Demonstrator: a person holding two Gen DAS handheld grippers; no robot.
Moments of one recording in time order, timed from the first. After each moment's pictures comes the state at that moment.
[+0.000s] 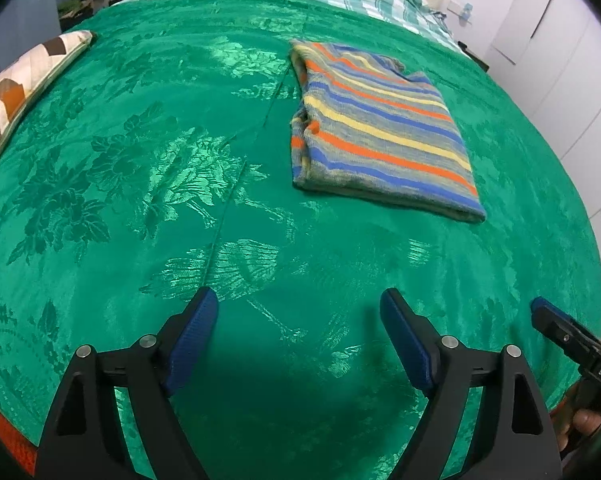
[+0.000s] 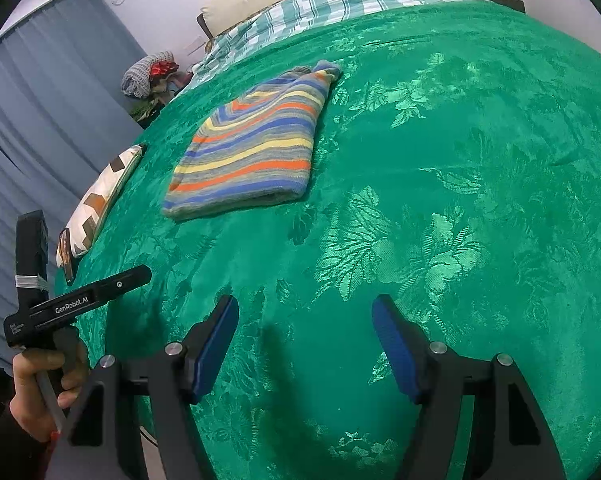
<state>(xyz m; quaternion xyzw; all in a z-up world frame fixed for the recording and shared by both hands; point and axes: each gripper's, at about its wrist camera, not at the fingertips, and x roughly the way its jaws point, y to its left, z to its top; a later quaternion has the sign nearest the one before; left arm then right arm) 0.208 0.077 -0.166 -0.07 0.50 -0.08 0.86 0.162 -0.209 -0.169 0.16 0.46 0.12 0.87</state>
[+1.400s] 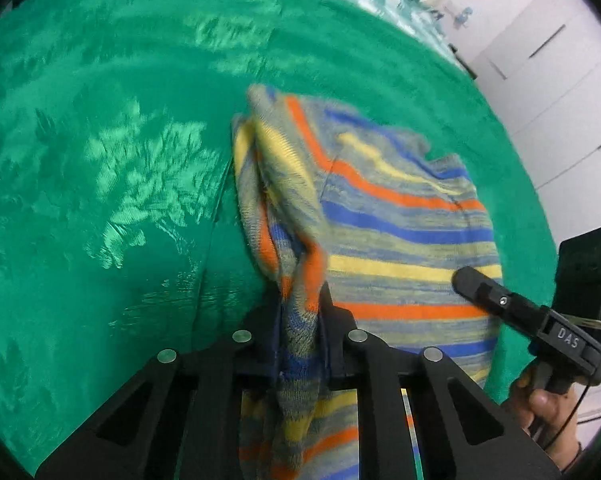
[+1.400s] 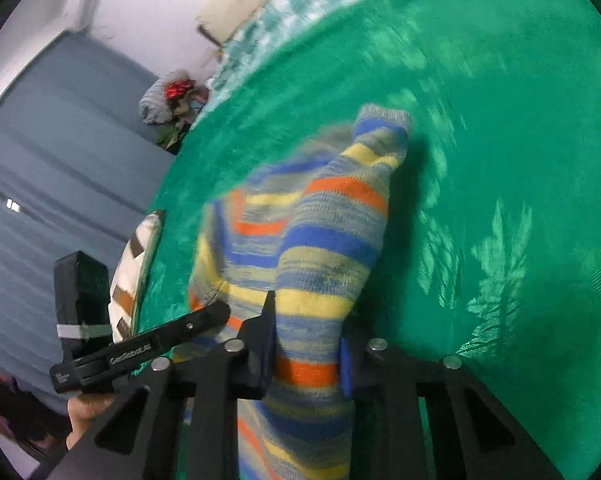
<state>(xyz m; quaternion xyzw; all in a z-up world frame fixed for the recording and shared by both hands) 0.414 0.058 -0.161 -0.13 0.54 -0.15 0.82 0.410 -0.187 -0.167 0.27 0.46 0.21 0.82</state>
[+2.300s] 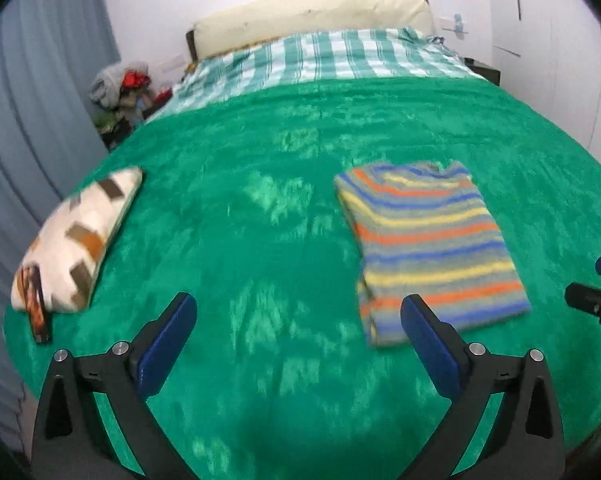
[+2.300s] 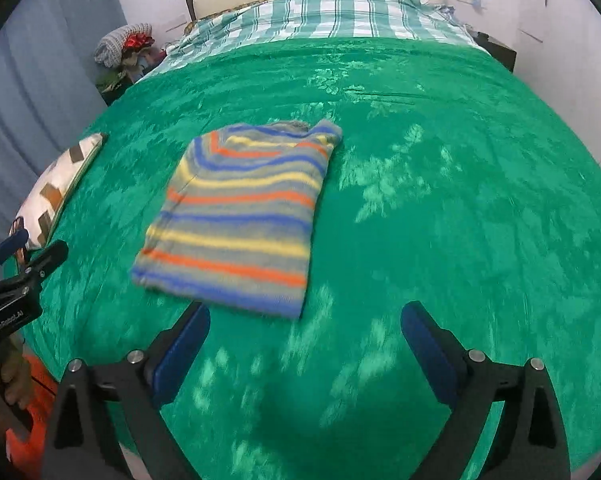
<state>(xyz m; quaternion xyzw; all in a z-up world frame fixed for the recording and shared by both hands) 0.206 0.053 -0.061 0.08 0.39 0.01 0.92 0.195 -0.194 -0.095 0.05 0.48 0.04 0.88</state>
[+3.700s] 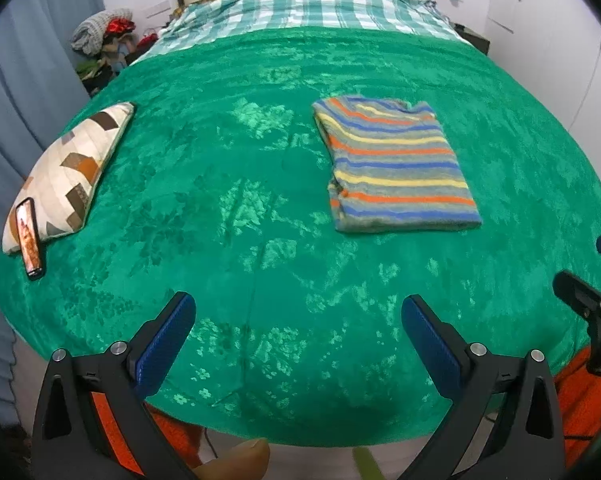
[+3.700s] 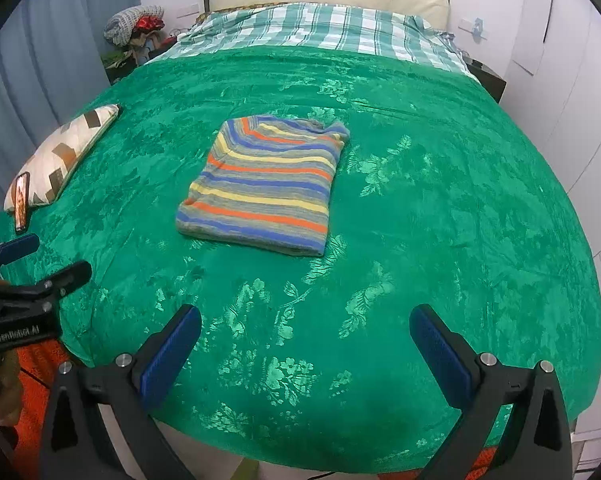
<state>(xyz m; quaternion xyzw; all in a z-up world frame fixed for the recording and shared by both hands) 0.139 0.056 -0.053 0.05 0.48 -0.01 0.88 0.112 -0.151 -0.052 -0.02 0.47 0.02 0.88</state>
